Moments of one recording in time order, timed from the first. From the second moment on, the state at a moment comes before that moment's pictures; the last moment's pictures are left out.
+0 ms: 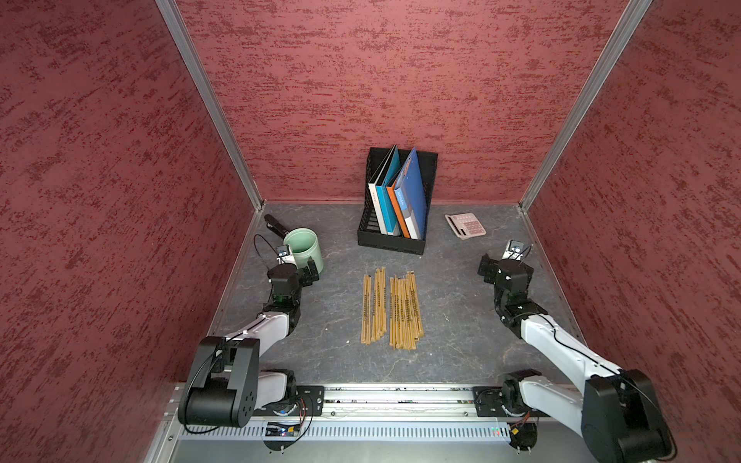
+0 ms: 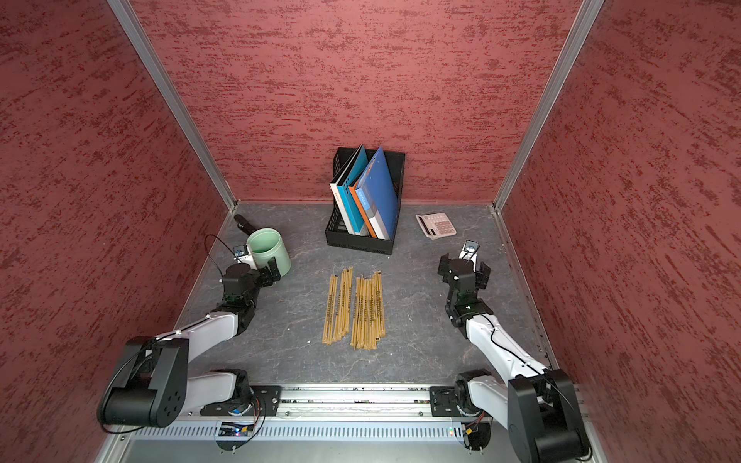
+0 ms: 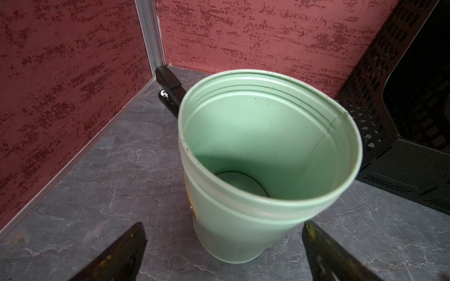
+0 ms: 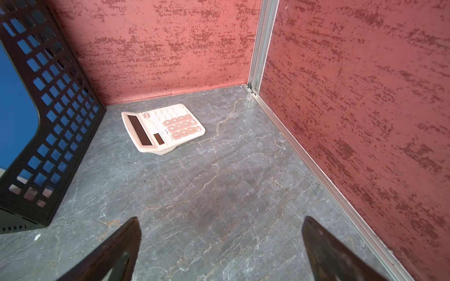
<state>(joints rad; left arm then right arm) -0.04 1.28 0.38 0.52 -0.21 -0.18 0.17 1.11 0.49 0.24 0.50 0.17</state>
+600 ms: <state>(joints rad) 0.00 1.35 0.39 0.58 -0.16 -0.12 0.15 1.37 0.45 0.53 0.45 0.10</state>
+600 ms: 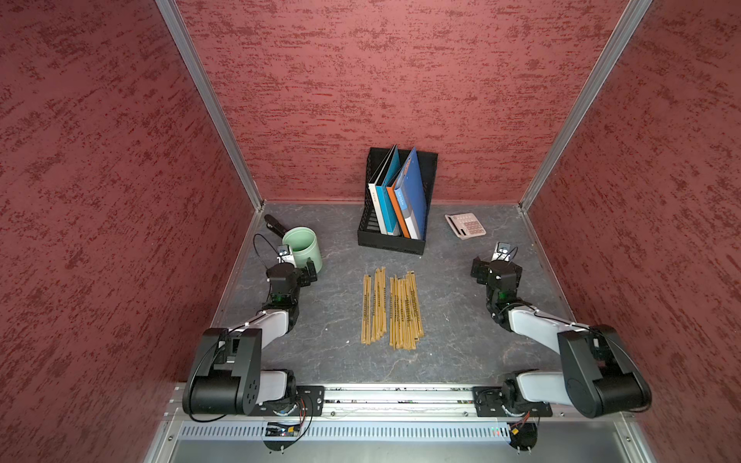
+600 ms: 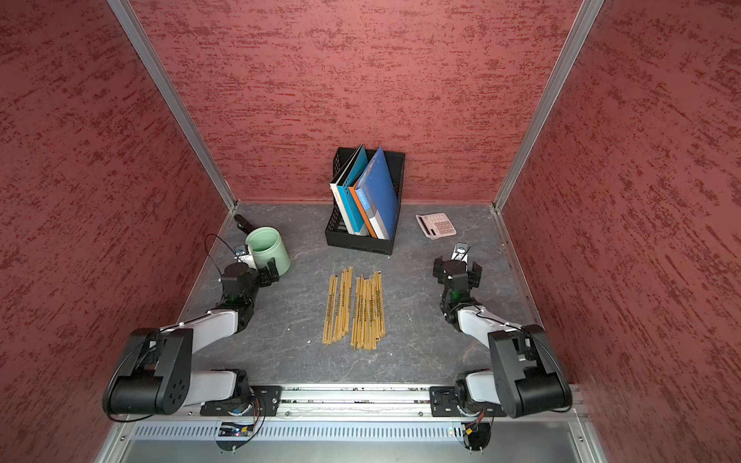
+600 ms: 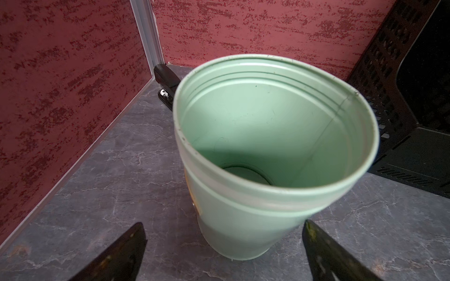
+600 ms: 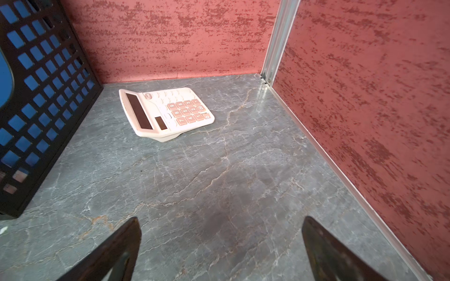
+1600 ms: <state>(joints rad) 0.02 1.53 0.36 0.91 -0.06 -0.11 0.03 1.54 0.39 0.87 0.11 0.06</state>
